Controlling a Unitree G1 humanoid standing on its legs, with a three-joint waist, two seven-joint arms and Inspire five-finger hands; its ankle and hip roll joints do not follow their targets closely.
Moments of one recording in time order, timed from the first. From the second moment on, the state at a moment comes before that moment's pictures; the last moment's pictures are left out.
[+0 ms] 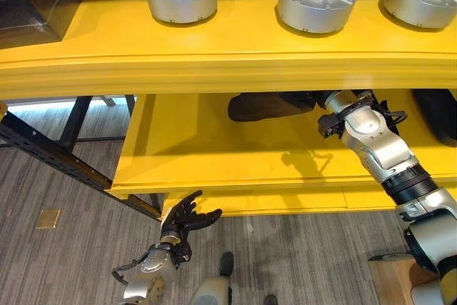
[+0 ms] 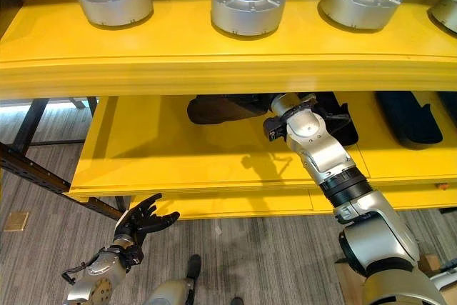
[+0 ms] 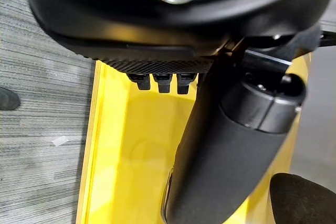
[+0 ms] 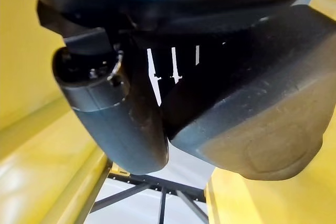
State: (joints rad) left arm 0.06 0.37 -0.23 0.31 -0.62 0.03 0.14; right arm -0.90 -0.65 0.48 0.33 0.53 0.03 -0.06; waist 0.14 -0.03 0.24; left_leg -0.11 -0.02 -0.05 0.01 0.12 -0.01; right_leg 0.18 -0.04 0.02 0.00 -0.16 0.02
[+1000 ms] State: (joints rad) left arm 0.13 0.34 -0.16 0.28 -0.66 0.02 0.15; right arm -0.96 -0.59 0.51 0.44 0.49 0.06 -0.04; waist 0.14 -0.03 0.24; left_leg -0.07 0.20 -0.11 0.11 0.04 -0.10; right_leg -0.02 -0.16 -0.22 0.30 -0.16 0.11
